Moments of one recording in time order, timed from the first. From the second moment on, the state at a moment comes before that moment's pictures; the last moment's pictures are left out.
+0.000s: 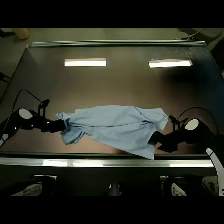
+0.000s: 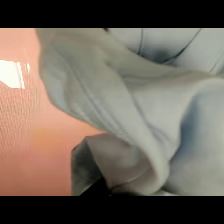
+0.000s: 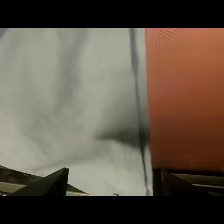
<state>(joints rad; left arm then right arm) 0.09 -1.26 0.74 1.10 -1.00 -1.36 -0.14 -1.12 0.55 -1.05 1.18 1.53</state>
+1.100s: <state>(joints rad) 0.08 -0.74 1.88 1.44 -1.01 -1.58 -0.15 -0.62 1.66 -1.16 0.99 1.51</state>
